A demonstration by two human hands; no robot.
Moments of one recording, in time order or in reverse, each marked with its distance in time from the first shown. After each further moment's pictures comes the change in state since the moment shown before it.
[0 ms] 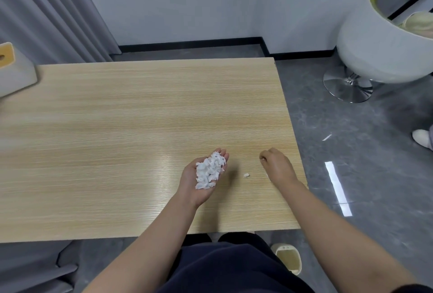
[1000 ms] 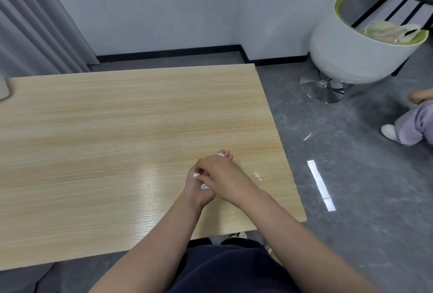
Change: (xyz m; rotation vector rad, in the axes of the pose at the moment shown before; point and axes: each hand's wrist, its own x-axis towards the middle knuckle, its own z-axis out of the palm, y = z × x) left_hand 0.005 -0.023 0.019 0.020 -0.119 -0.043; right_hand -0.064 -0.157 -0.068 0.161 -0.097 -0.363
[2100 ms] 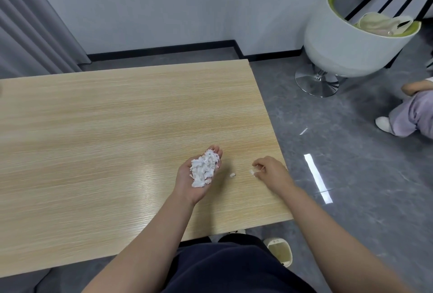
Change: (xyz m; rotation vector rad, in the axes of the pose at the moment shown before) left_hand 0.010 0.014 -0.009 0.008 0.050 0.013; right_hand -0.035 0.170 0.022 0.073 0.056 0.516
